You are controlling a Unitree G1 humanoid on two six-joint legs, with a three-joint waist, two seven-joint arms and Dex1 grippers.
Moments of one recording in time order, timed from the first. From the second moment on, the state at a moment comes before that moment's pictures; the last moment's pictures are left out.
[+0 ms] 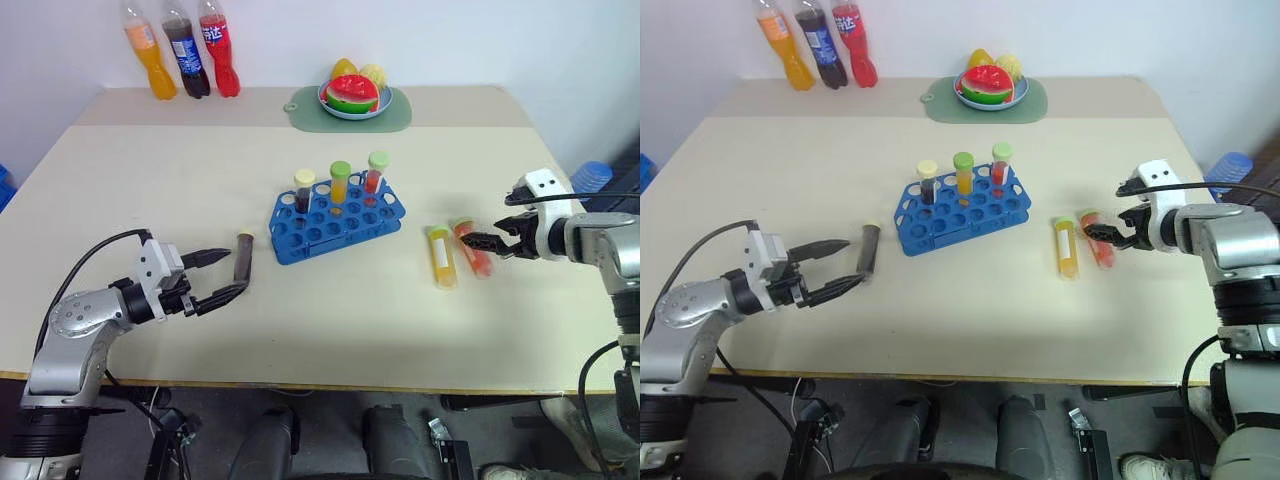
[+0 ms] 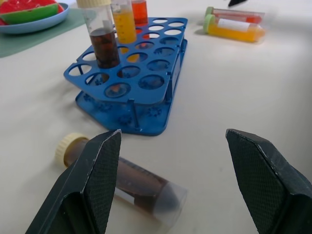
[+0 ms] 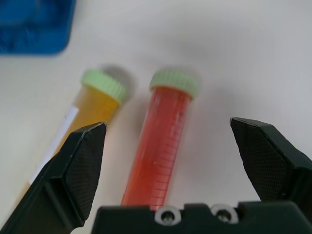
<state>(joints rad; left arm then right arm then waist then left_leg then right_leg) -0.08 0.69 0.17 -0.10 -0.45 0.10 -1.06 -0.71 -0.93 0.09 0.33 0.29 0.94 0.80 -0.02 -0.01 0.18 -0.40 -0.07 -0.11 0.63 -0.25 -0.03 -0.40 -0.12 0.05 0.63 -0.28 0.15</state>
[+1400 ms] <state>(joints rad) -0.01 0.65 0.18 -0.20 -0.47 0.13 -0.97 -0.60 -0.42 -0.22 0.17 0.45 0.22 0.90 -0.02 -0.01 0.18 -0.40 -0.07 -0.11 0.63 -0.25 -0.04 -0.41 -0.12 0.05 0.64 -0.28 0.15</state>
